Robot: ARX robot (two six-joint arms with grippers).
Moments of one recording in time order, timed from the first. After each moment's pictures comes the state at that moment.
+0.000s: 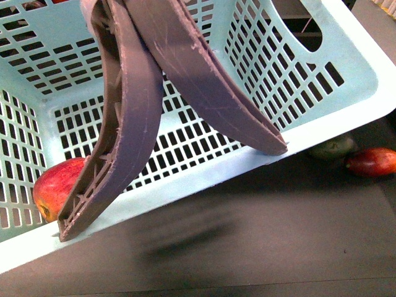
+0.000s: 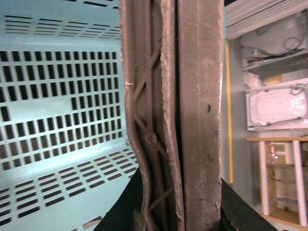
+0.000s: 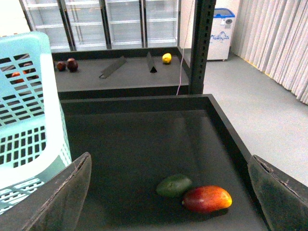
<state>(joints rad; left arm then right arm) -0.47 1.31 1.03 -0.24 0.17 -0.87 0.00 0.01 0.02 0.00 0.00 0.00</state>
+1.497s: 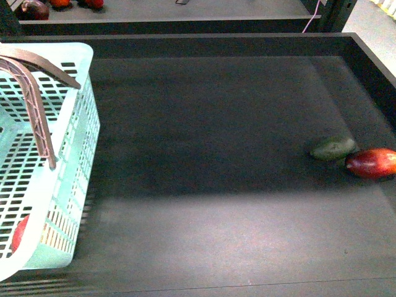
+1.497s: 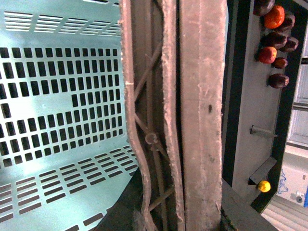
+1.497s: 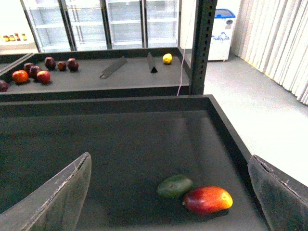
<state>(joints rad) 0.12 1.63 0.84 0.07 -0.14 -1.47 0.00 0.01 0.02 0.00 0.00 0.00</state>
